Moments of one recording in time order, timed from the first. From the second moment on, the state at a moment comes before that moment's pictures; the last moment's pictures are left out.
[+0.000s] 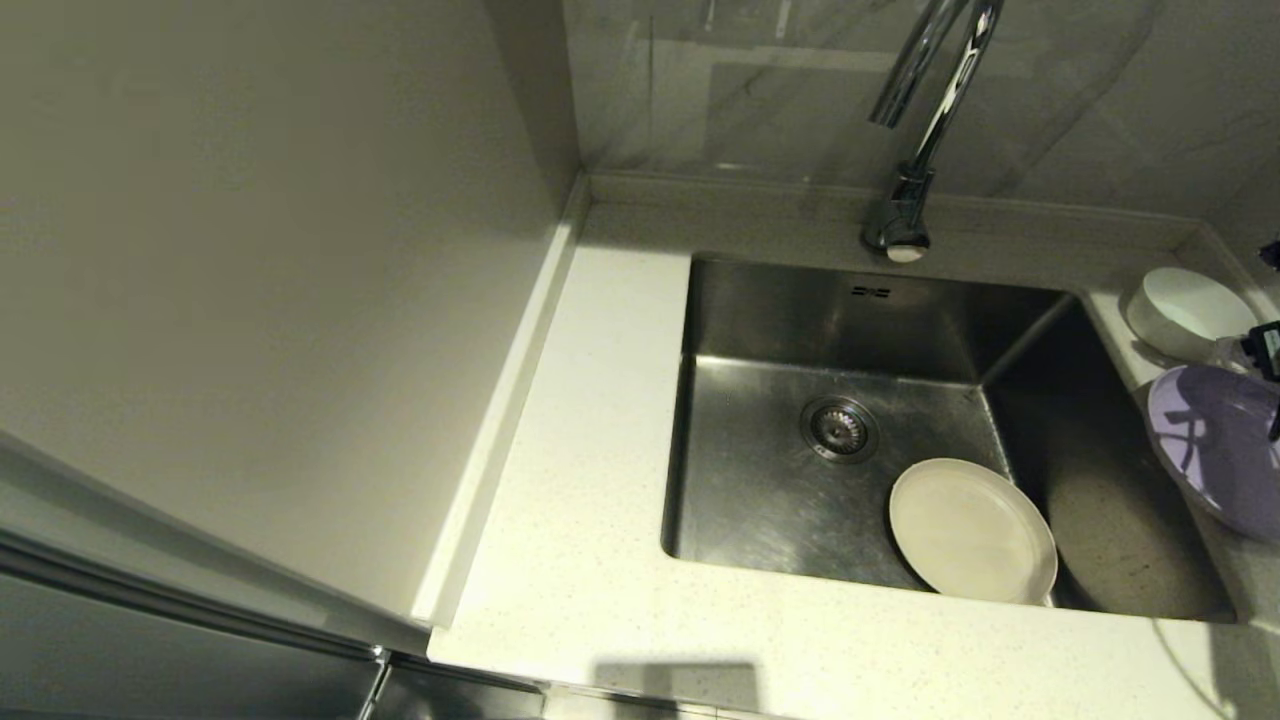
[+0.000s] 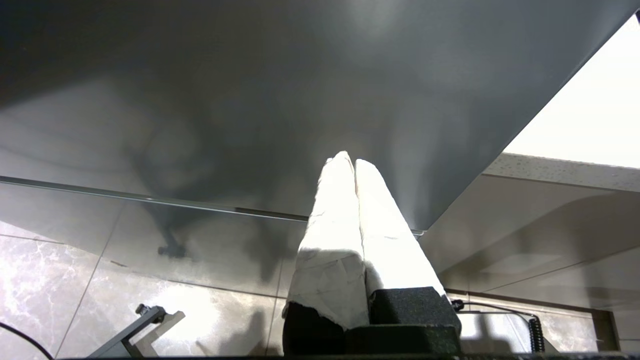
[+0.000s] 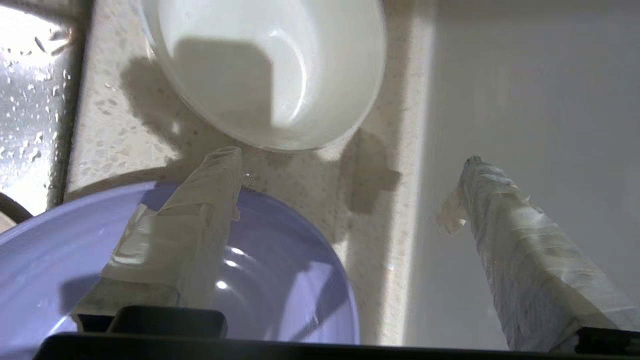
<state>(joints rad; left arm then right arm) 0.00 0.00 0.00 0.00 0.02 -0.02 -0.53 1.87 -1.37 -0.22 -0.01 -0.55</state>
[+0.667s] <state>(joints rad) 0.00 0.00 0.00 0.00 0.02 -0.02 -0.38 1.51 -1.19 0.14 0.06 -0.47</state>
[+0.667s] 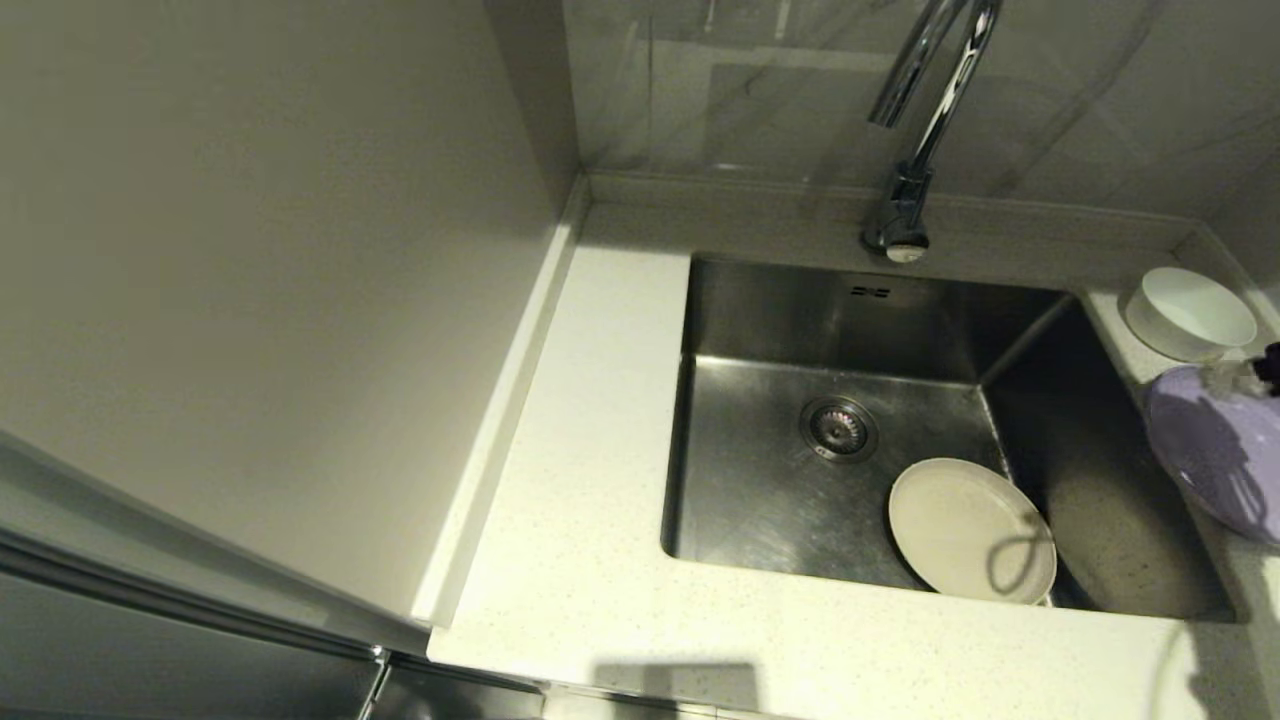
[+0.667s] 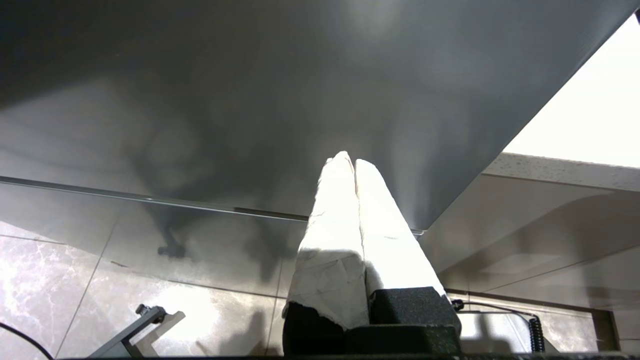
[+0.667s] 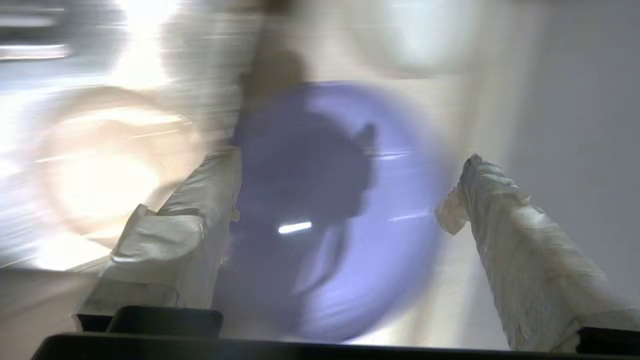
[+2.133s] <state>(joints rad) 0.00 0.00 0.00 0.00 0.02 -0.02 0.22 1.91 -1.53 0.39 -0.26 0.02</state>
